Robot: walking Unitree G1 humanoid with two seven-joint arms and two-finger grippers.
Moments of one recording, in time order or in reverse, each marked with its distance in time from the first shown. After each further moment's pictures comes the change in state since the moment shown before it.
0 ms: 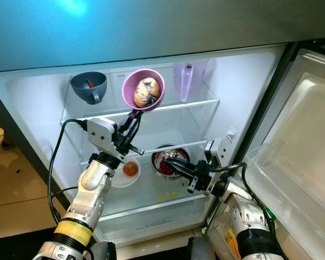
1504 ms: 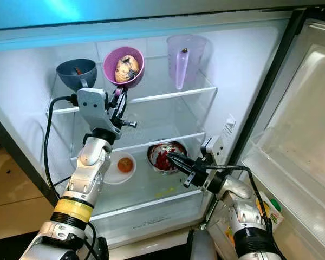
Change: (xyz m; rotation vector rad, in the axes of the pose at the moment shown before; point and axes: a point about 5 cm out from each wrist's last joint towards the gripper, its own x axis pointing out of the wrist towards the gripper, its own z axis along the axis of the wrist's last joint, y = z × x) left arm 0.046 0.019 0.029 -0.022 0.069 0.200; right arm 0.008 0.000 -0.002 -0.032 0.017 -0.072
